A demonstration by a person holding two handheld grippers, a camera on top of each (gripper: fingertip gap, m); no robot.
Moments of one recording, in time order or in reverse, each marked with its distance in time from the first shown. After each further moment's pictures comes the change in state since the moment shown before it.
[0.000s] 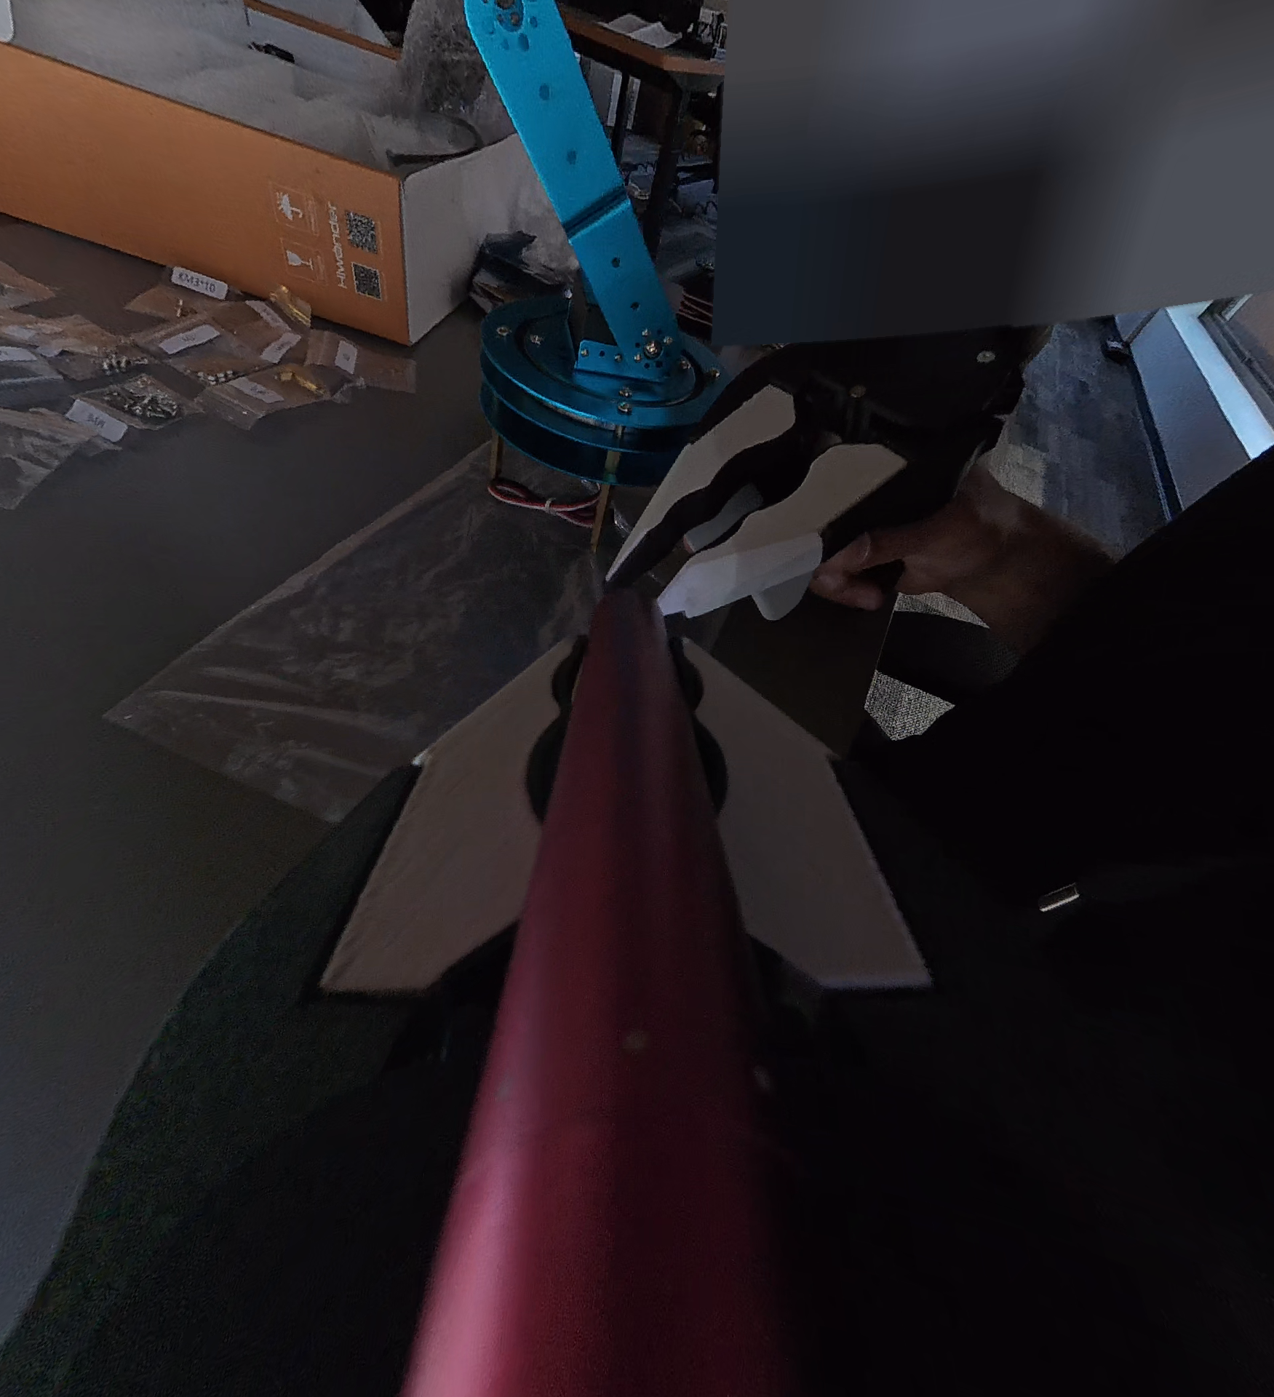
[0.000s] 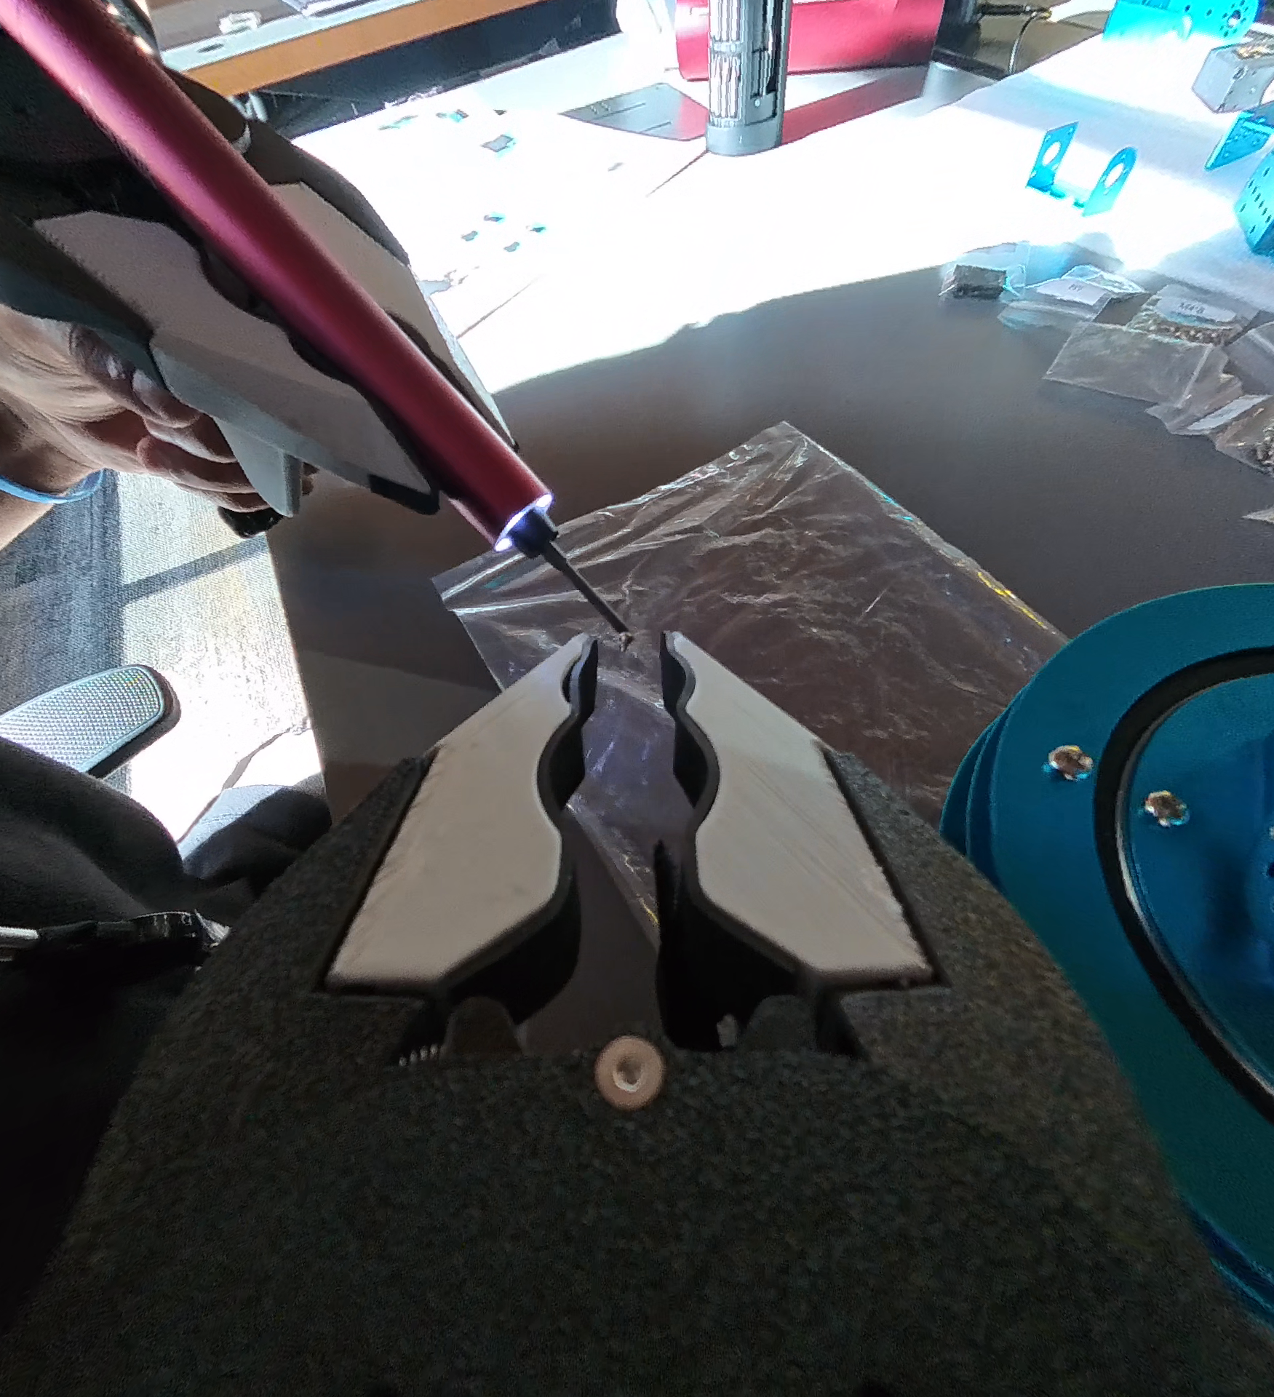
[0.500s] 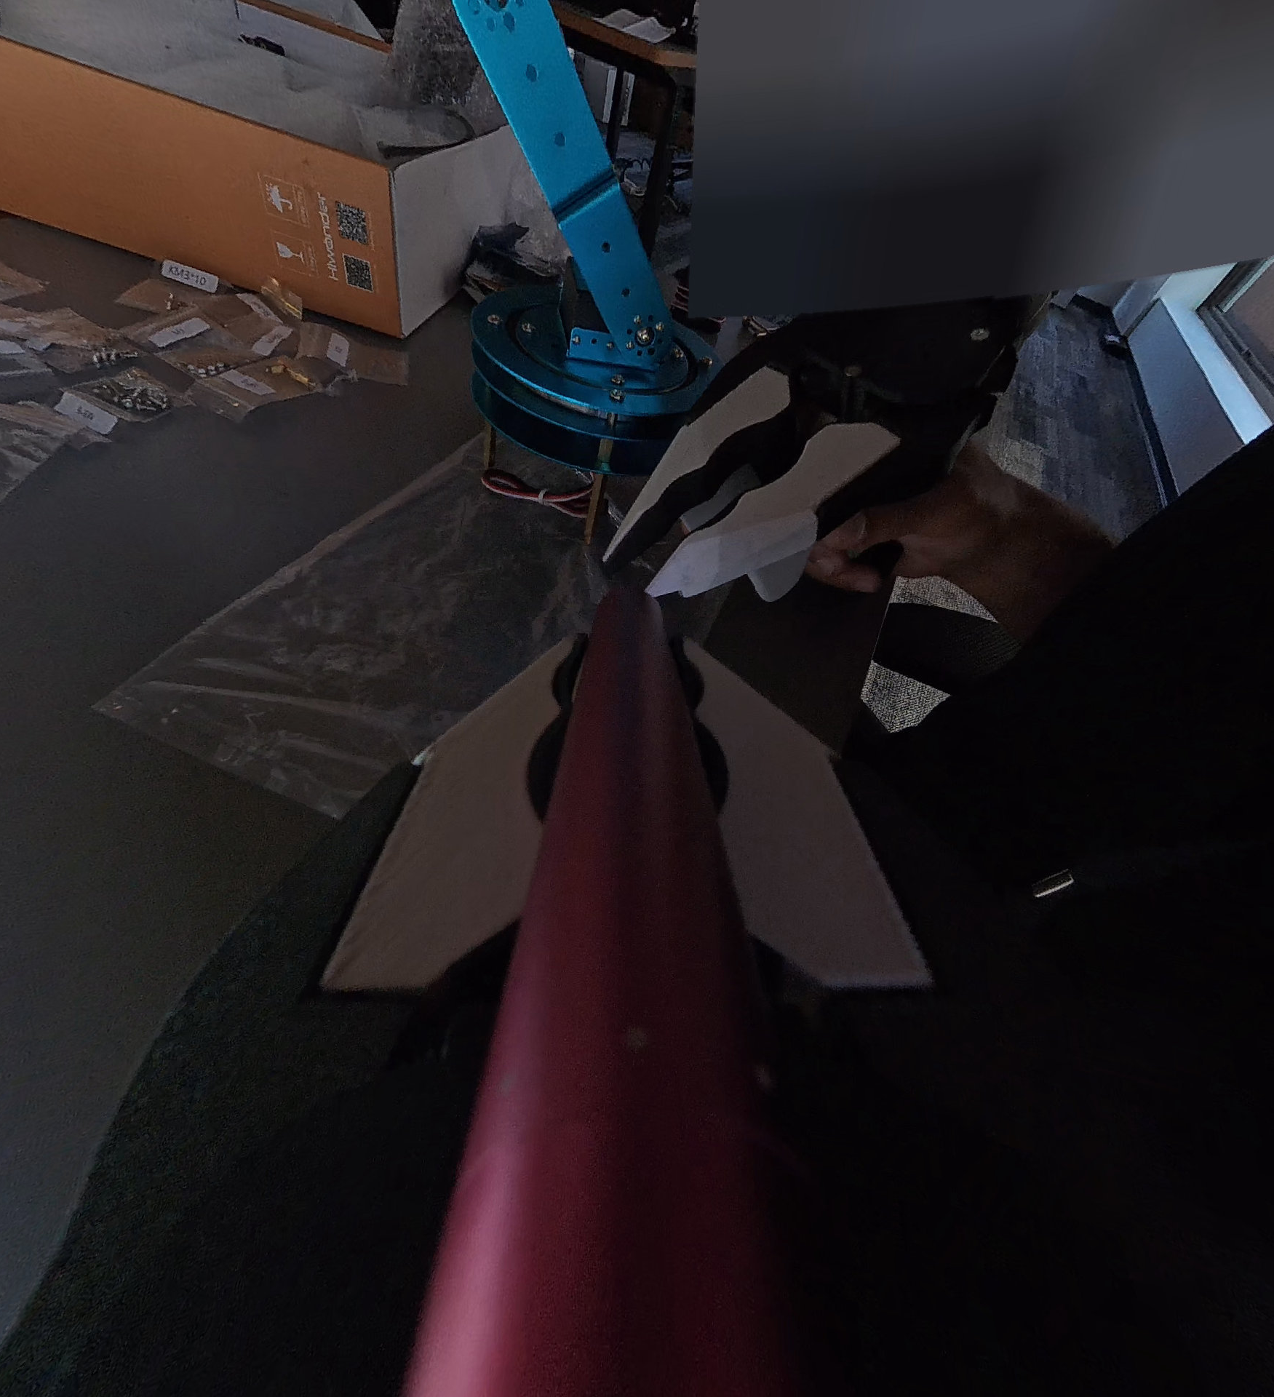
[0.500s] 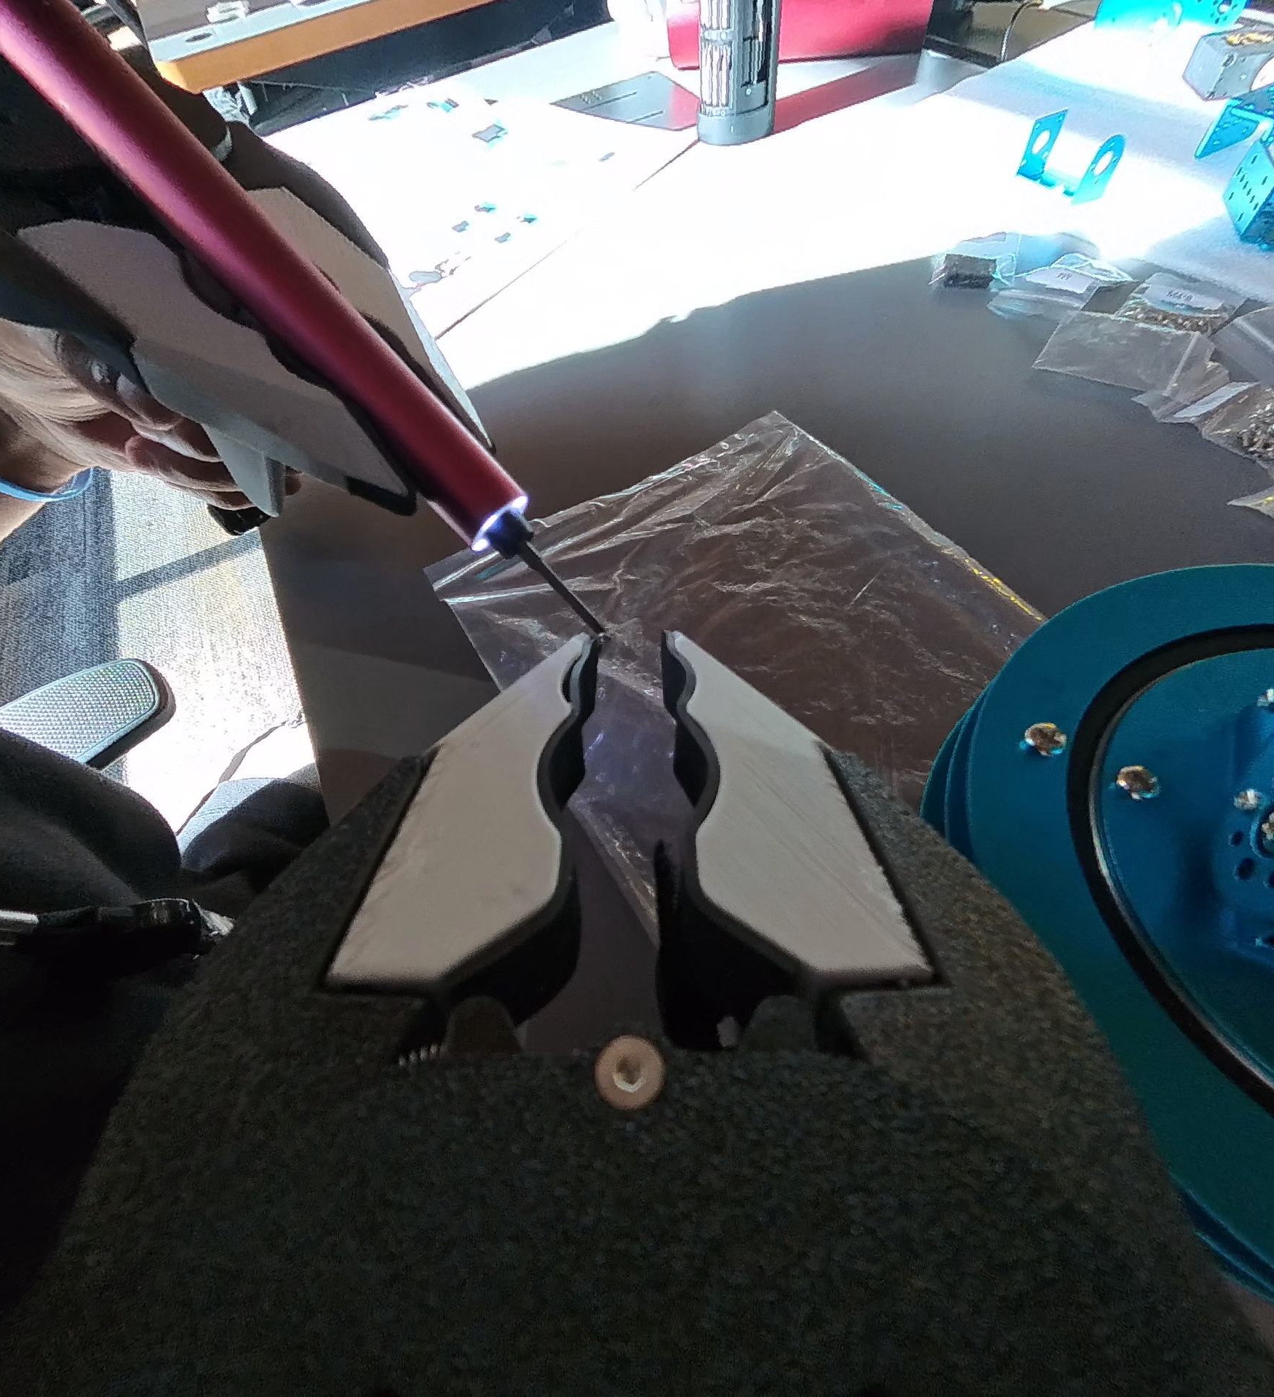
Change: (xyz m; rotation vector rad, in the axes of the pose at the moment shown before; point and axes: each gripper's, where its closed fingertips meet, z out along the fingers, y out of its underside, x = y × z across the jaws) left arm 0.002 0.004 -0.001 -0.002 0.002 0.007; right arm 0.003 0.002 -0.004 -0.009 0.006 0.002
